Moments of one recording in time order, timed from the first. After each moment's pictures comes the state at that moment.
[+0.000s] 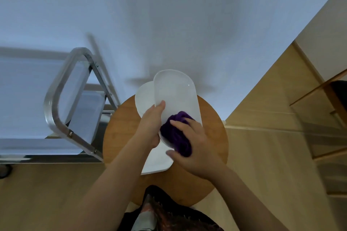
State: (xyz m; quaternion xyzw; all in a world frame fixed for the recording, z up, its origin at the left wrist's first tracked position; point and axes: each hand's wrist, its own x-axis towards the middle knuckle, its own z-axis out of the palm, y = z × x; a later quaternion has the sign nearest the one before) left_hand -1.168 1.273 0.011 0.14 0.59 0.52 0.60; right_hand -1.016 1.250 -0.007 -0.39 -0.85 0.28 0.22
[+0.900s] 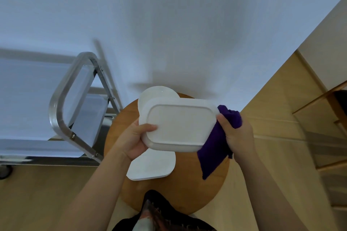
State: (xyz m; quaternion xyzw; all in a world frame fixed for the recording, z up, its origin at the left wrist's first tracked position) left_hand -1.219 1.247 -0.023 0.16 0.41 0.56 0.70; right_hand -0.972 1.306 0.011 -0.60 -0.47 0.48 0.43
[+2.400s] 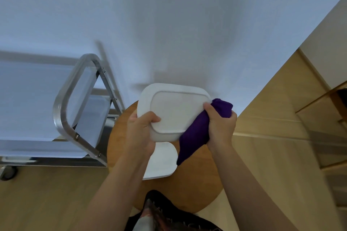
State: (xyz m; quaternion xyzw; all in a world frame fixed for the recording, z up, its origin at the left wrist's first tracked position) left_hand -1.182 1.240 0.042 0.14 0.50 0.68 0.52; right_hand -1.030 1.316 0.000 -0.59 -0.25 0.56 0.52
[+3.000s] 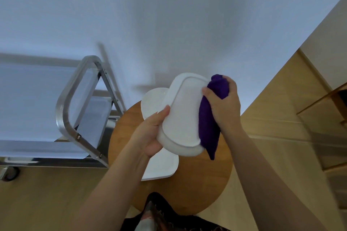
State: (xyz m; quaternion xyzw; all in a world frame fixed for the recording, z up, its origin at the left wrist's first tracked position) left_hand -1.180 1.248 0.031 0.11 0.40 0.57 0.71; right_hand -1.023 1.338 0.049 -0.57 -0.54 0.42 0.45
